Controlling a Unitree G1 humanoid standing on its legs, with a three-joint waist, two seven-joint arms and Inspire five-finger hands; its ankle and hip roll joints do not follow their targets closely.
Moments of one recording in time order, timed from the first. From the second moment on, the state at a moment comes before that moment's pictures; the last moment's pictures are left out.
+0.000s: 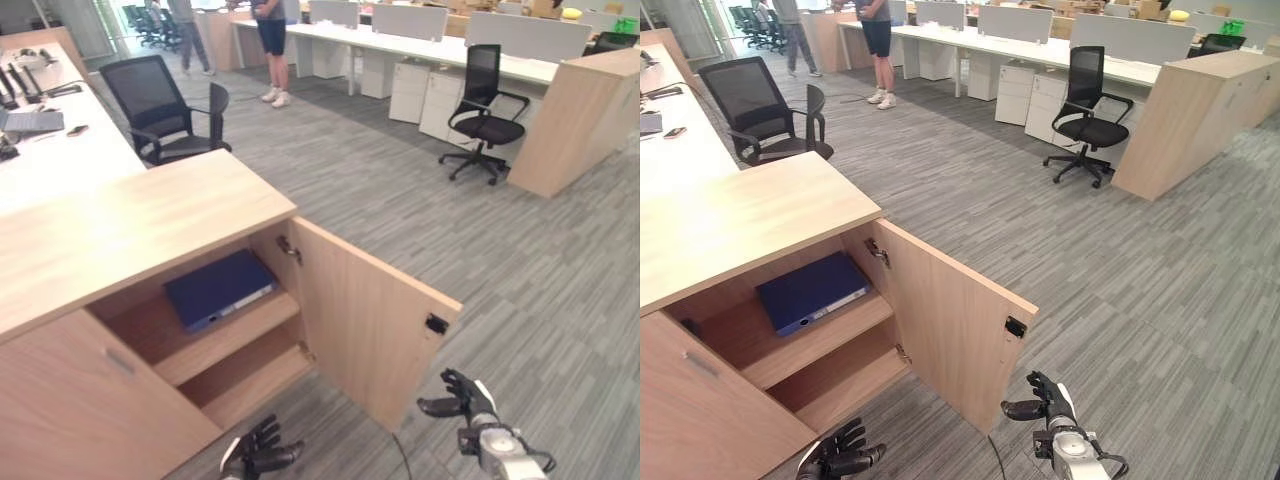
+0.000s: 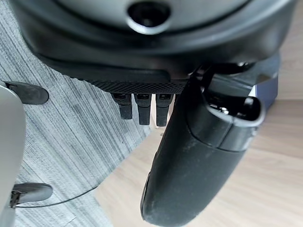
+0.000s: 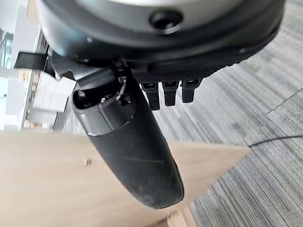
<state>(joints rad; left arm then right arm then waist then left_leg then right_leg) 0.29 0.26 -0.18 0.64 -0.46 -0.07 -0.05 -0.01 -0.30 0.22 0.74 0.25 -0.02 -0.12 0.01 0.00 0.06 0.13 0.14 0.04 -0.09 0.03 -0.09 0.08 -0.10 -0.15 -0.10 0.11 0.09</state>
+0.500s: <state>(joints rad) 0.29 0.26 -0.19 0.66 -0.43 -0.07 -0.05 -0.07 -0.33 0.23 0.74 0.26 0.00 -0.15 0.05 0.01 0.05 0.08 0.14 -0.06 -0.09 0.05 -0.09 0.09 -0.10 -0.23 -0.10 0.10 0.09</state>
